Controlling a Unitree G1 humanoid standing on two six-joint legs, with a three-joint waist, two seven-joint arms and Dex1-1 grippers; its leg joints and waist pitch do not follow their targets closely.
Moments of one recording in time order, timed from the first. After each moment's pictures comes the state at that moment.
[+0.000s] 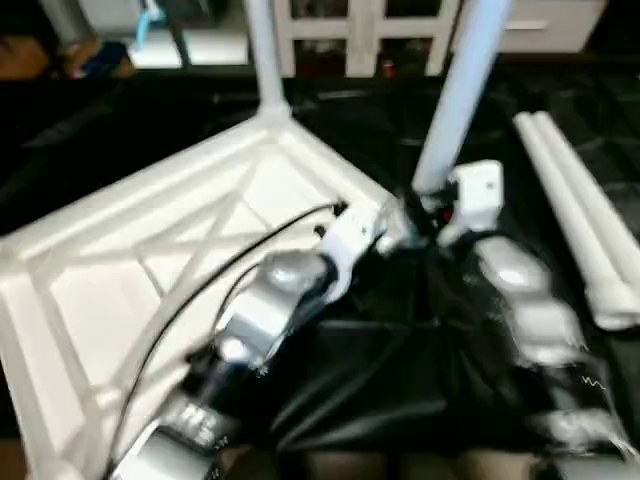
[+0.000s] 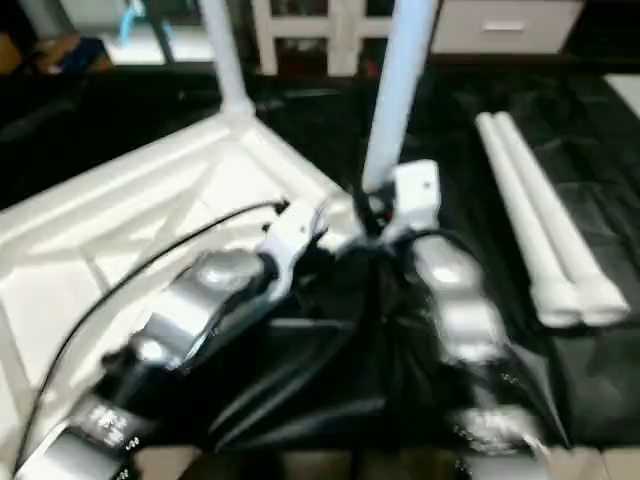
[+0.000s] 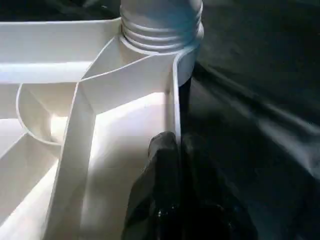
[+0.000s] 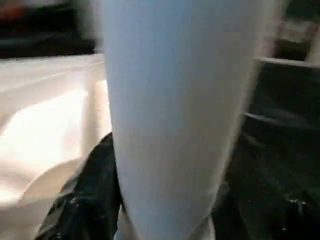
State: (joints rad) left arm -0.53 0.13 -0.37 0.04 0.03 0.67 -0.63; right arm -0.42 -0.34 0.01 0.16 0.24 0.23 0.46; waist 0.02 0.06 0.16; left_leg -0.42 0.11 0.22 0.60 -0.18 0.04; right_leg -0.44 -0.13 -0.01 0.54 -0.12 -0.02
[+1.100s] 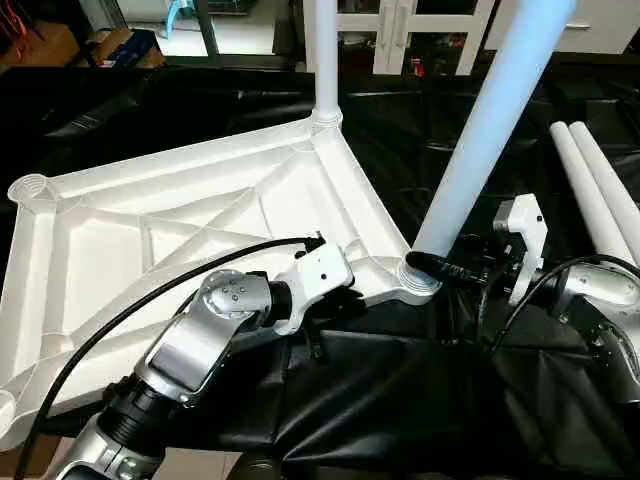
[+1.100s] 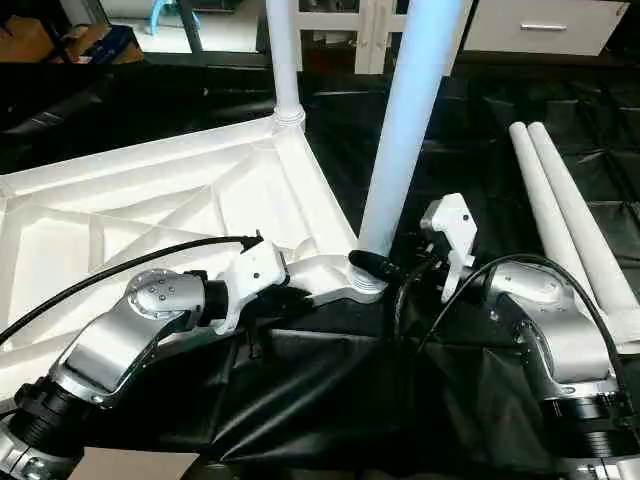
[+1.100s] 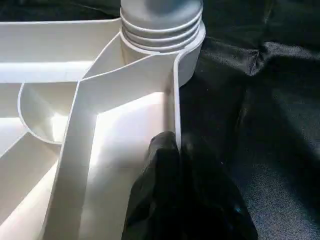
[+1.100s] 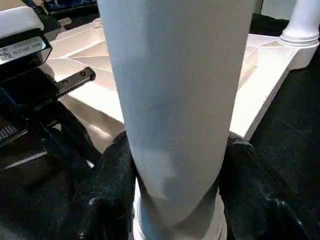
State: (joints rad) left arm -0.43 0.35 -0.41 -0.07 -0.03 0.51 -0.88; right arm -0.31 -0.57 0.01 0.02 0.44 0.33 0.97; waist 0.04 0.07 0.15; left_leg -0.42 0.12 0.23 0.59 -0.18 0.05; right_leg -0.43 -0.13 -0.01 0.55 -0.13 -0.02
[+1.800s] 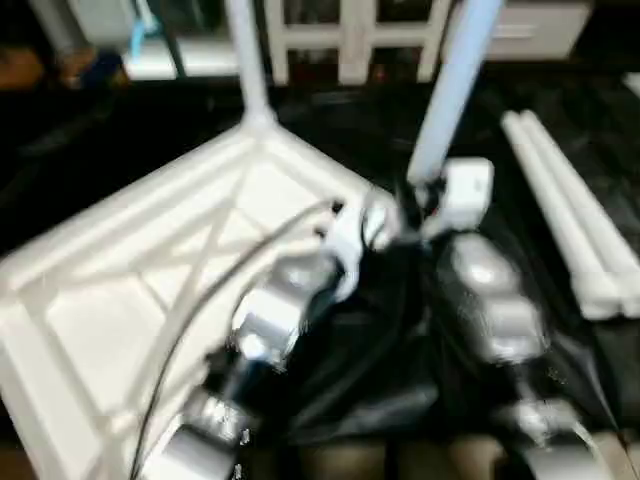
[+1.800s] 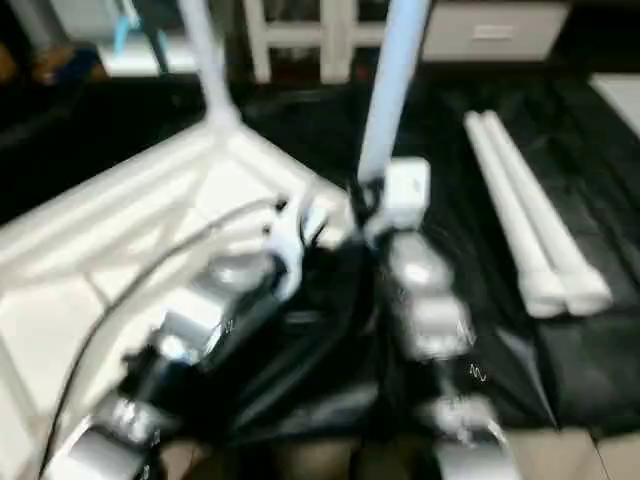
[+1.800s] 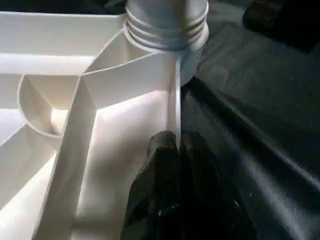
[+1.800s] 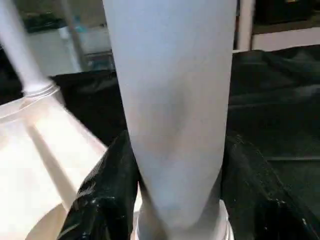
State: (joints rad) left arm -0.63 -0.09 -0.26 0.22 0.06 0.77 -0.35; right arm -0.60 -0.05 -0.04 0.48 0.18 0.08 0.00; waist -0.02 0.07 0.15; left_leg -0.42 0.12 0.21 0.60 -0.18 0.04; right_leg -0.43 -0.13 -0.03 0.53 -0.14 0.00
